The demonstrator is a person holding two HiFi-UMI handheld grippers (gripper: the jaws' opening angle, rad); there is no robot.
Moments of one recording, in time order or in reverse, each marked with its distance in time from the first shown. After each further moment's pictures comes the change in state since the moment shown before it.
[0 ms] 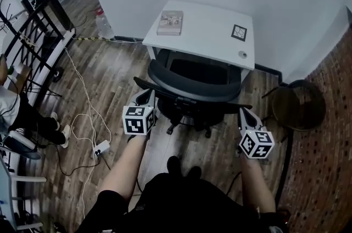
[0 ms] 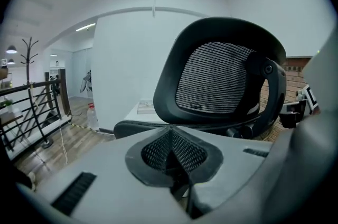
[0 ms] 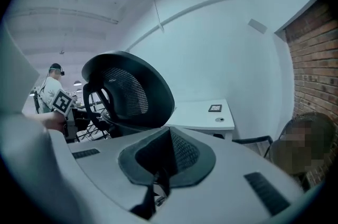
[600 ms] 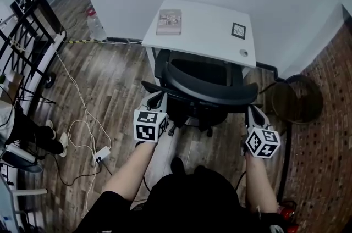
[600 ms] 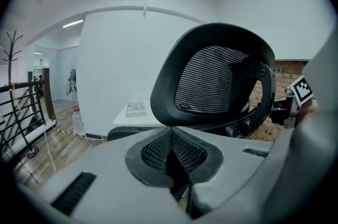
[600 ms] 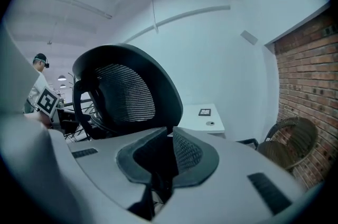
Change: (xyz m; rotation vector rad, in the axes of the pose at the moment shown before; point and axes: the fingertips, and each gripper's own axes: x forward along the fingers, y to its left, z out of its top) left arm 0.005 0.009 0.001 0.042 -0.015 -0.156; right arm 0.011 0.027 0.006 -0.011 -0.030 -0.170
